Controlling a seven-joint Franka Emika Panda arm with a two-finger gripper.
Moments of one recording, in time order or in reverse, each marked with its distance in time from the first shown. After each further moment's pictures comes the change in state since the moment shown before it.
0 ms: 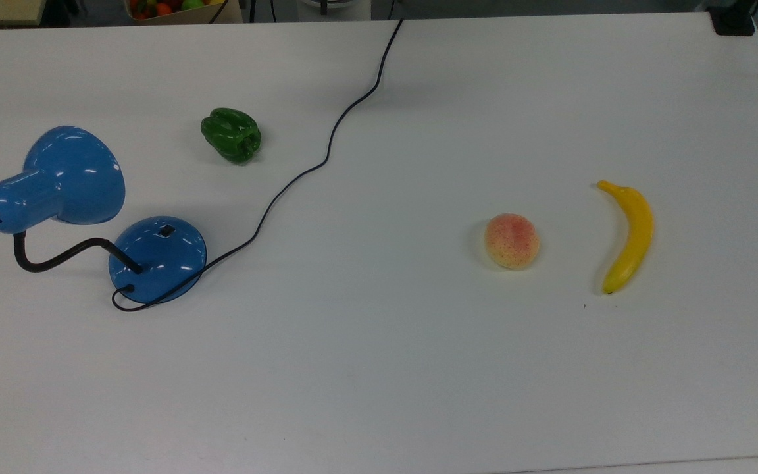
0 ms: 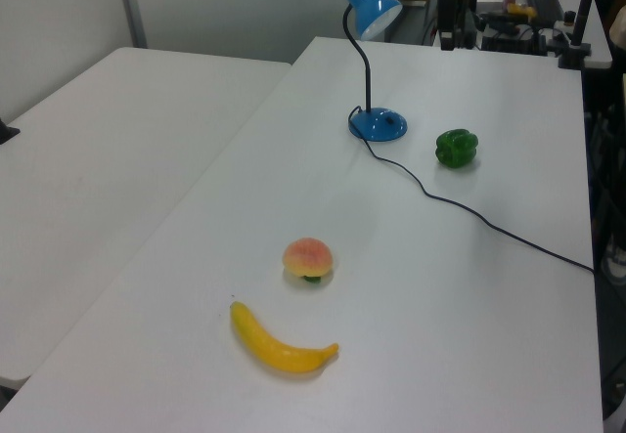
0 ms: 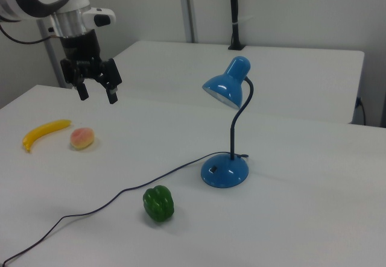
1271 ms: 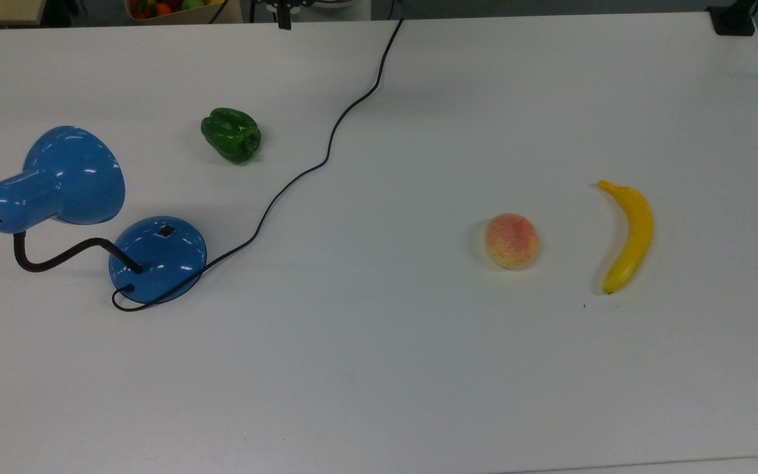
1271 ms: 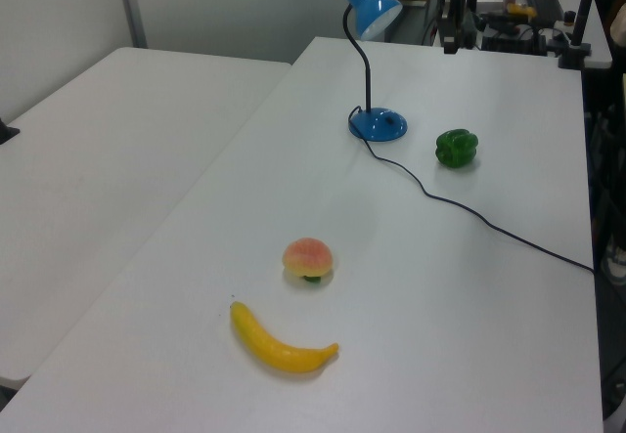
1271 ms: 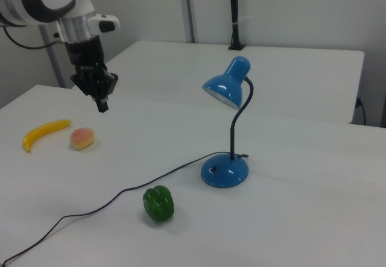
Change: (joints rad) arm -0.002 0.029 0.000 -0.001 -0.004 0.000 -0.002
